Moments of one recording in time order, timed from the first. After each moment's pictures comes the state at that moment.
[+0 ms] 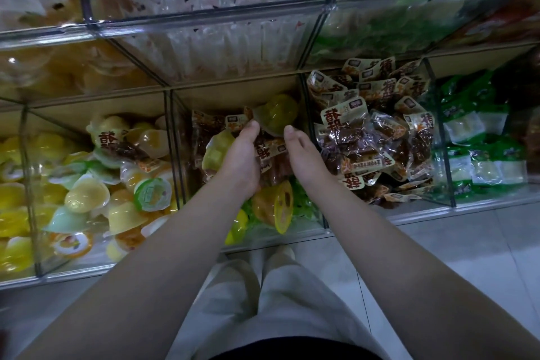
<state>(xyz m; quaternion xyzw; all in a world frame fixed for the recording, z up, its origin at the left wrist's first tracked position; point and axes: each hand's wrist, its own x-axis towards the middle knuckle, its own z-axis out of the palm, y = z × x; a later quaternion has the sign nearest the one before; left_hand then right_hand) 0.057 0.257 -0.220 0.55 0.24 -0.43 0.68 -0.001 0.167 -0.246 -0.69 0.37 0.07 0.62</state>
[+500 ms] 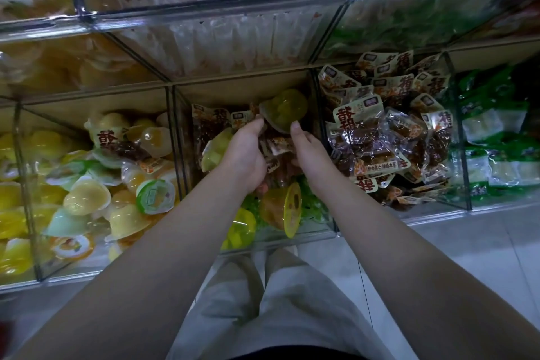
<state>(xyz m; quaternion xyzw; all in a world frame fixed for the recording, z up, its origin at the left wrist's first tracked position) 0.073 0.254 -0.211 0.53 0.24 -0.44 0.69 0.019 0.167 -0.266 -0.63 0.42 0.10 0.65</state>
